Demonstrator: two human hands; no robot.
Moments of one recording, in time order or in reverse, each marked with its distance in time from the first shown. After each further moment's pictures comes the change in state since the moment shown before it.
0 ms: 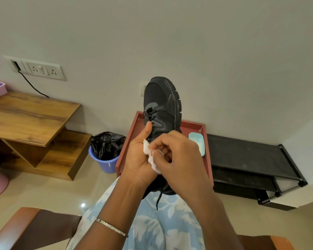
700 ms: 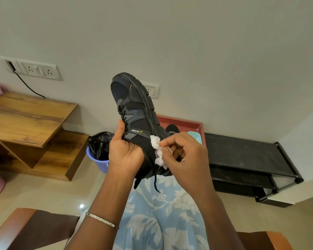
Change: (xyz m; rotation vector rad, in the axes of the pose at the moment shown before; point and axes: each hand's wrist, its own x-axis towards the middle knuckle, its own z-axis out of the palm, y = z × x) left_hand 0.010 0.026 -0.018 -0.136 -0.028 0.245; right_hand -0.007 0.042 0.000 0.165 0.176 -0.063
